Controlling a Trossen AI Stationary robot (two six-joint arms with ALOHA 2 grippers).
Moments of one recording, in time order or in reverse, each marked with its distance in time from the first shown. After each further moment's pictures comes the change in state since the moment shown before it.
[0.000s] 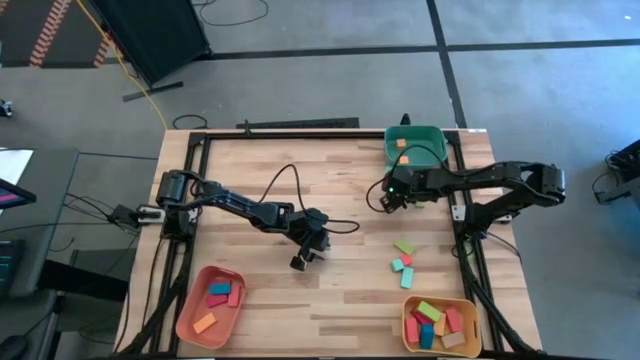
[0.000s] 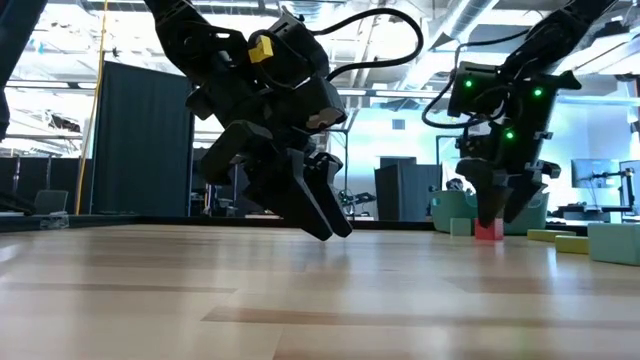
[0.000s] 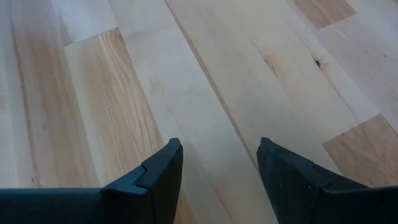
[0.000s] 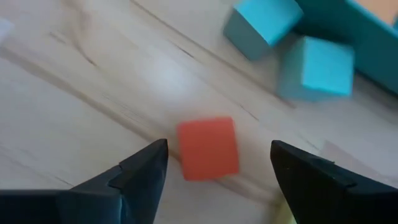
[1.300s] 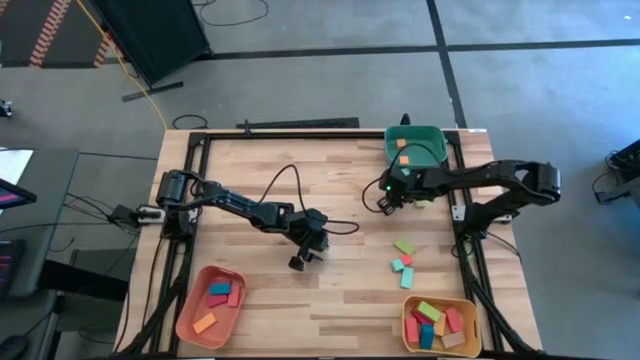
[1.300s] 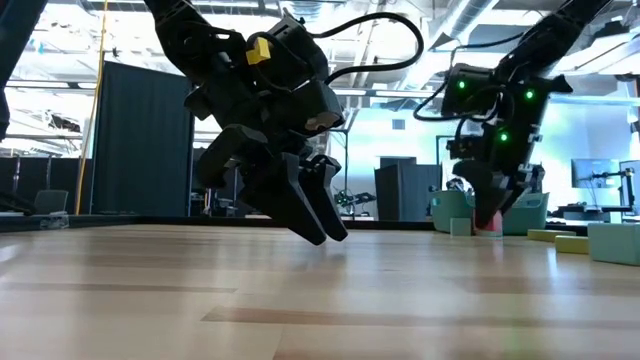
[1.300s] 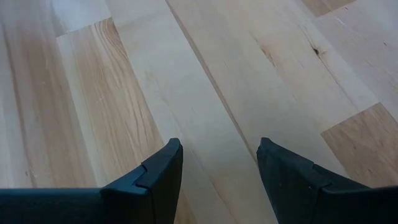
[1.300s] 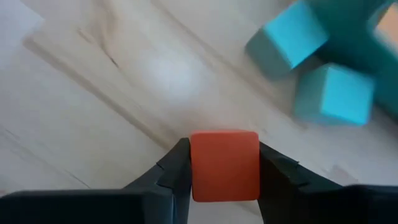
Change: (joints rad) left arm 0.000 0.000 -0.001 -0.024 0.000 0.016; right arm -0.020 0.026 0.022 0.035 -0.035 -0.132
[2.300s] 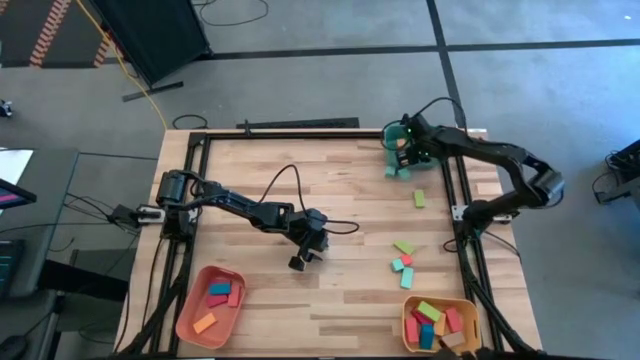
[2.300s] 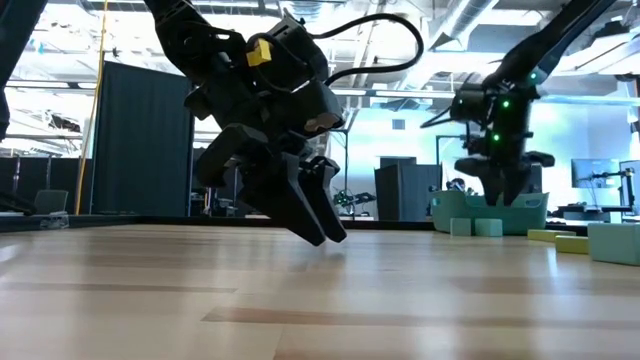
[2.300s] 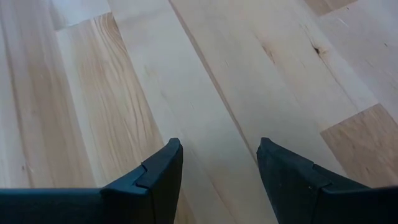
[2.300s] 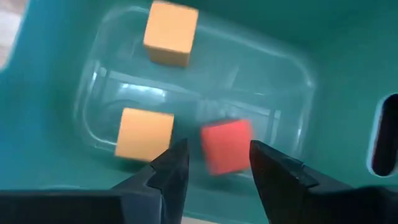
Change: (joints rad) left arm 0.000 0.000 0.000 -0.006 0.000 -0.018; right arm -0.564 0.039 0.153 -0.074 -0.017 -0.189
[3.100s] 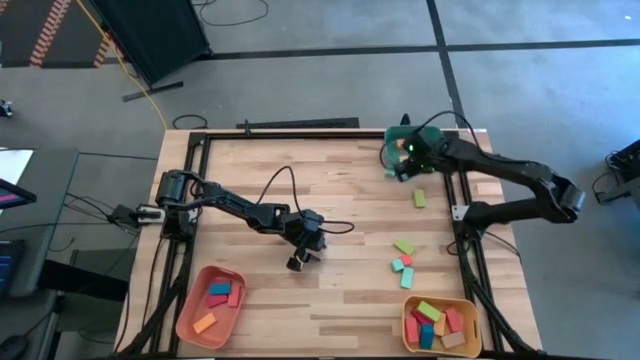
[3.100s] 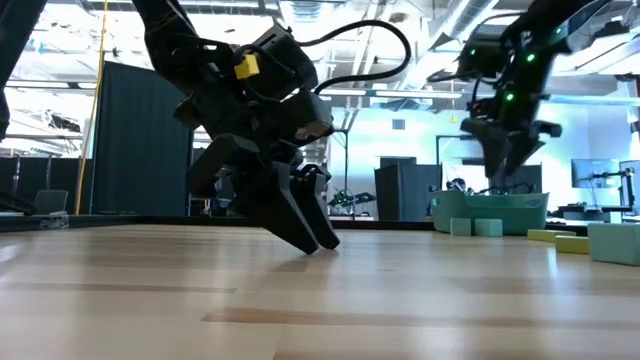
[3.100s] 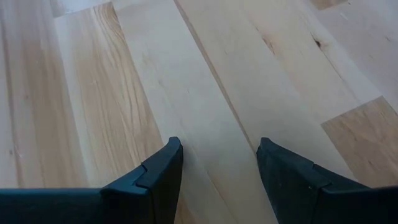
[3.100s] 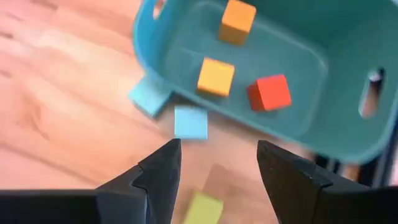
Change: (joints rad) left arm 0.000 0.000 -0.071 0.096 0.000 -0.030; right arm 0.292 -0.265 0.000 -0.223 0.058 0.141
